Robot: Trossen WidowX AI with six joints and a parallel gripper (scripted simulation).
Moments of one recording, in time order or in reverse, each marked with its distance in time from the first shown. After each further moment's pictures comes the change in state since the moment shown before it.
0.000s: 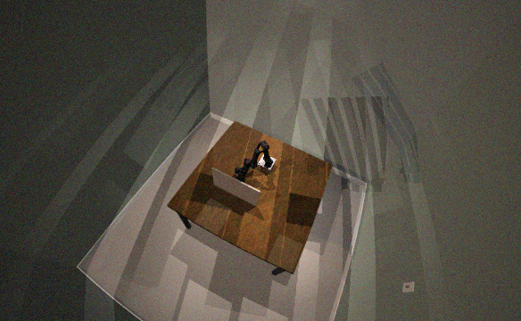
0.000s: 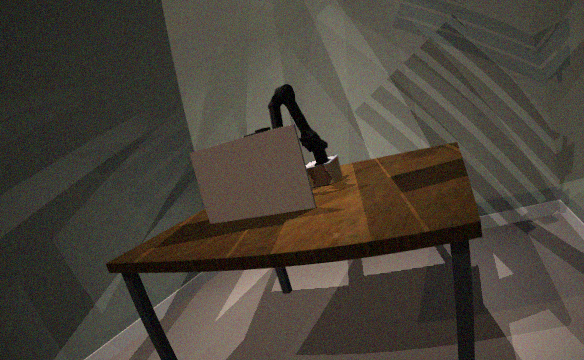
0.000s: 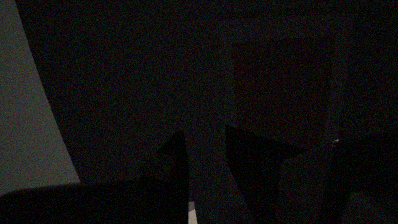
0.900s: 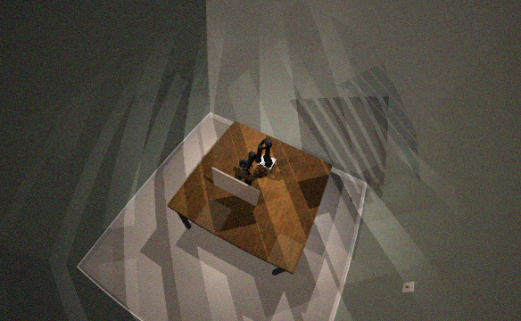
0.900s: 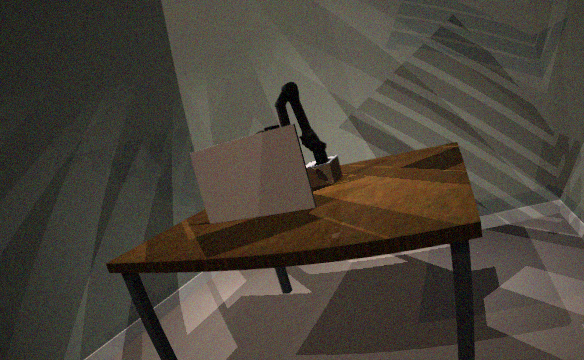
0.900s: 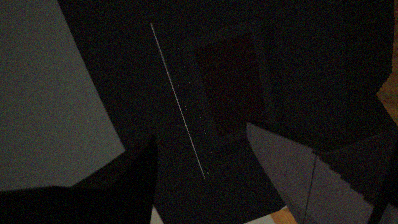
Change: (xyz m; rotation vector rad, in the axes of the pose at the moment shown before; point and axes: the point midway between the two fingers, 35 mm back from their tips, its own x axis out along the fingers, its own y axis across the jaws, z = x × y) arm -0.092 -0.005 0.004 0.173 -0.017 -0.018
